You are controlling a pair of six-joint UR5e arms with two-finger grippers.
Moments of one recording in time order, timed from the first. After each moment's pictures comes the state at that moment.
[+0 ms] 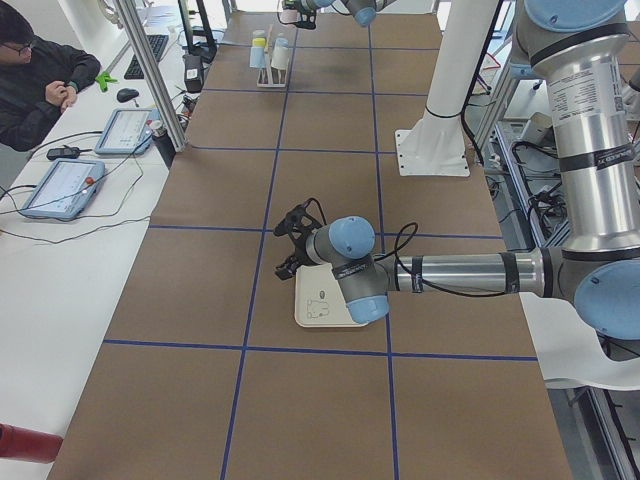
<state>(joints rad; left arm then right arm) -1.26 -1.33 -1.69 -2.86 -2.25 -0.43 0.87 -1.46 2.00 -1.79 1.07 -0.99</state>
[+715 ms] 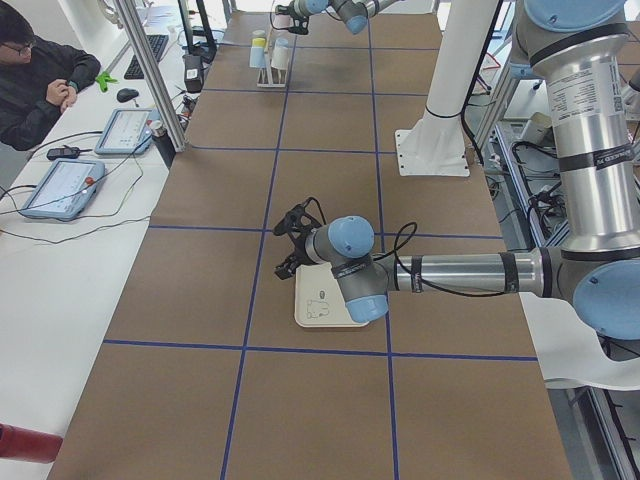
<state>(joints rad) -1.25 -1.33 -1.69 -2.86 -2.25 -0.44 0.89 -1.44 1.90 -1.70 1.07 -0.99</state>
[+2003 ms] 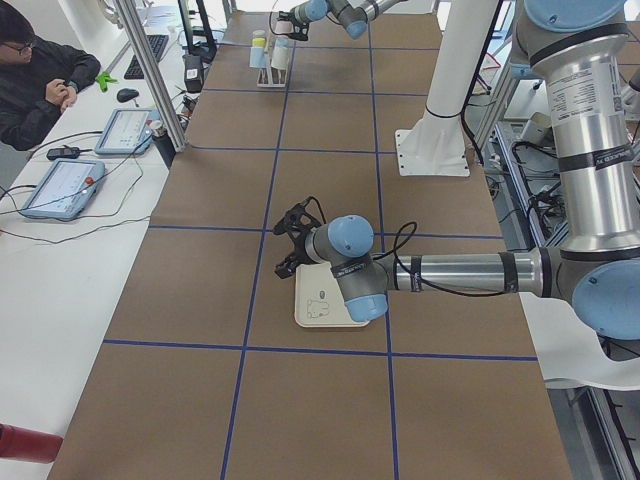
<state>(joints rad) -1.25 -1.33 -1.69 -2.86 -2.25 -0.44 0.86 -1.43 1.86 -1.70 1.08 -0.90</state>
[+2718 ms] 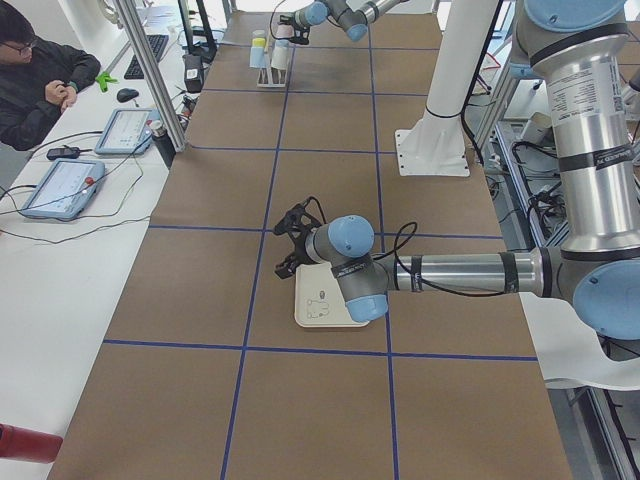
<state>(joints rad) -1.25 -1.33 -1.69 -2.86 -2.25 -0.44 0.84 -1.43 1.83 -1.70 1.08 -0.90</state>
